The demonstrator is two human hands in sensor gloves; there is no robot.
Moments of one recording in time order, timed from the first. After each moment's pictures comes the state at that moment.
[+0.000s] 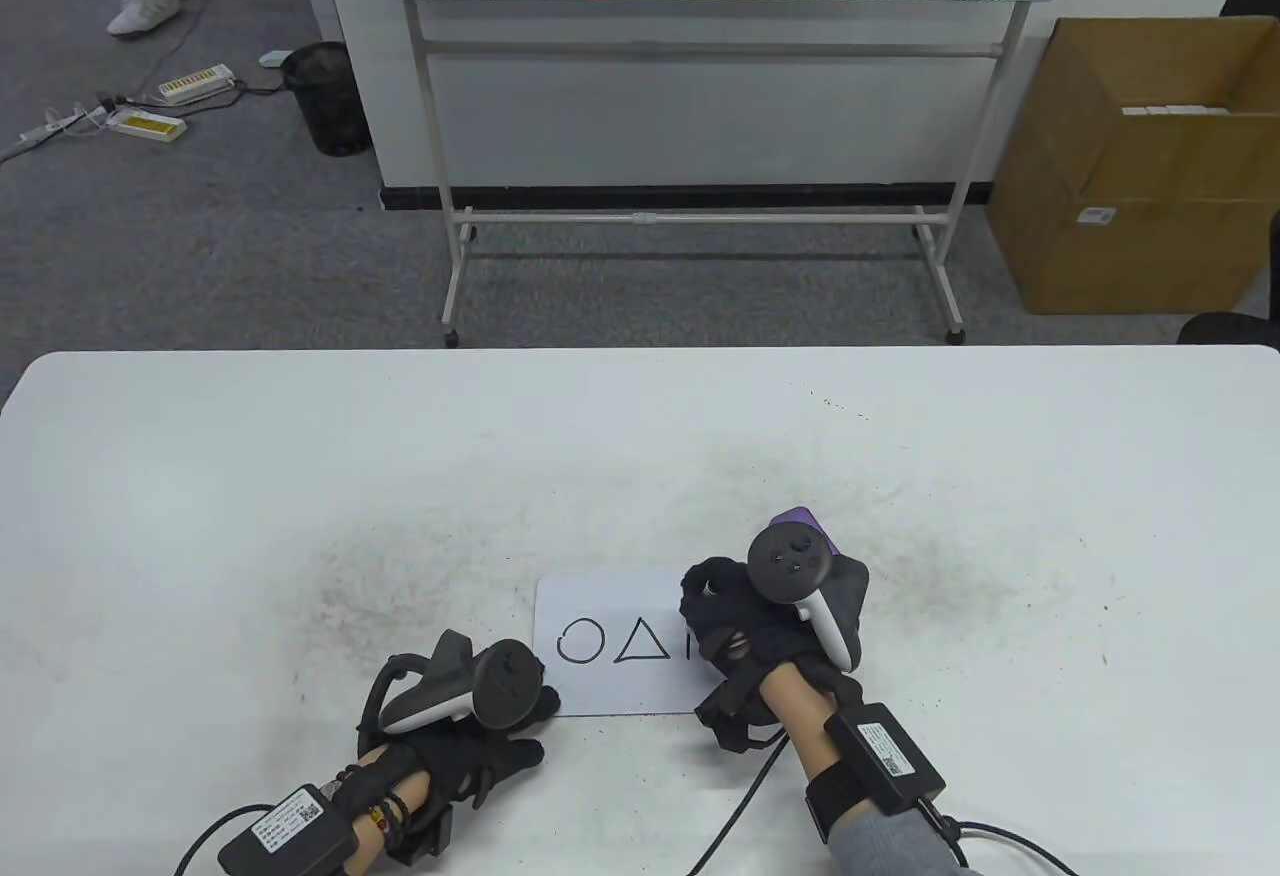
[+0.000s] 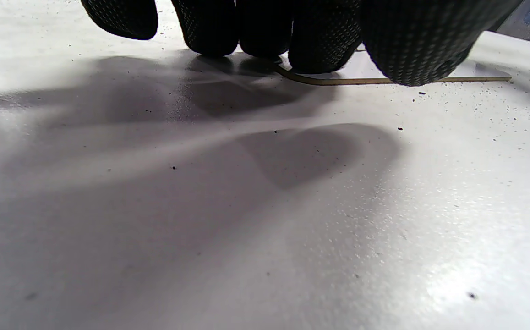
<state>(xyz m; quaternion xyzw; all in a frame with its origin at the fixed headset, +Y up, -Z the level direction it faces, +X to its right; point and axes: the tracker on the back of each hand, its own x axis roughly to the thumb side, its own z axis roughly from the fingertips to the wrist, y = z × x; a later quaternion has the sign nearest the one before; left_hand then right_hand) -0.185 -0.763 -0.335 -0.20 -0.21 0.01 0.96 0.102 -0.725 -0.398 -0.03 0.03 0.92 0.38</state>
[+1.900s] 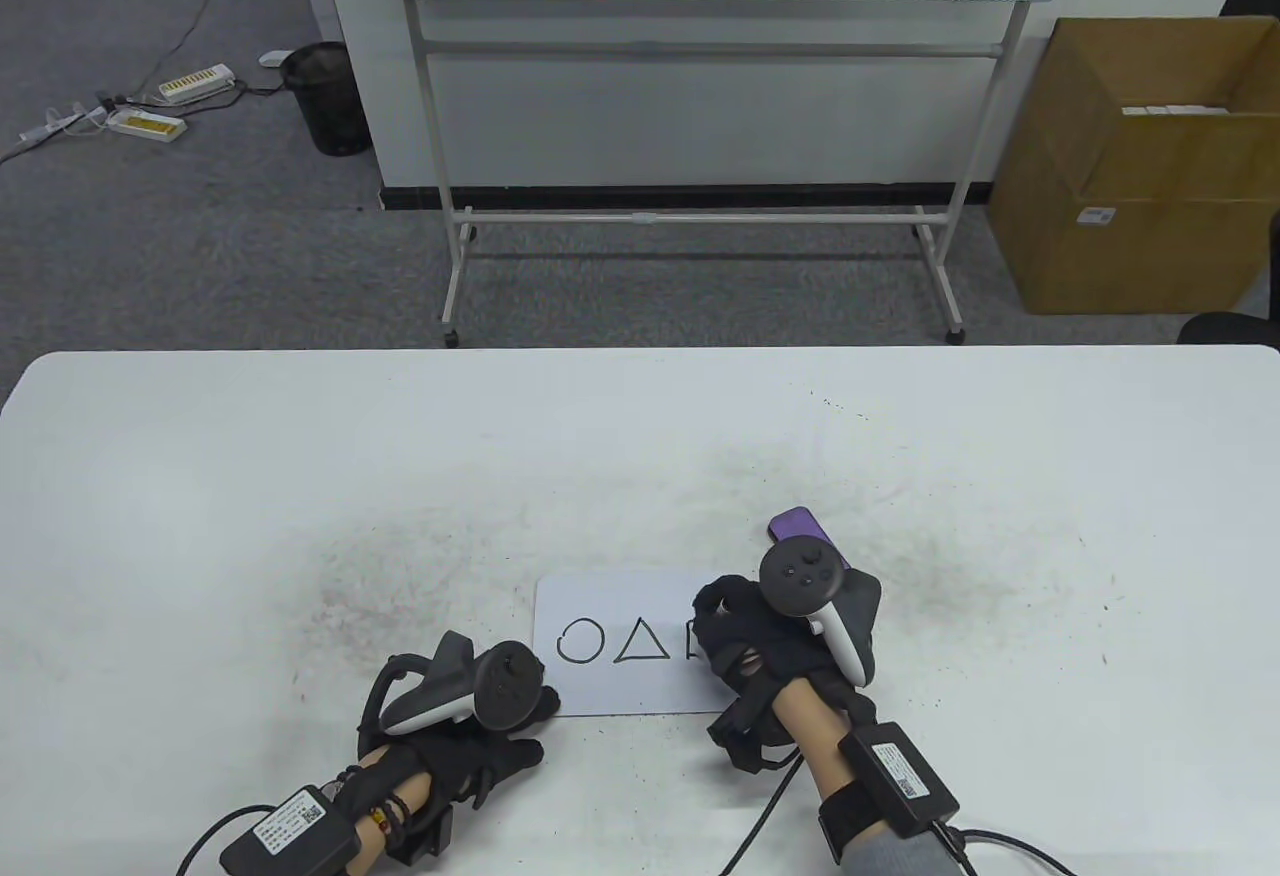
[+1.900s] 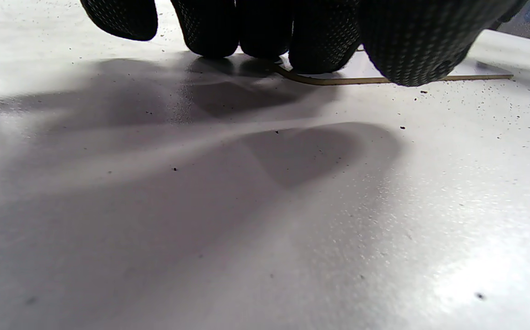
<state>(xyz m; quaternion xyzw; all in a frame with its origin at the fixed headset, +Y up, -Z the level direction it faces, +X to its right) -0.184 -0.763 -0.334 -0.19 -0.21 0.00 0.96 0.116 -0.729 -0.384 -0.05 0.06 0.94 0.33</state>
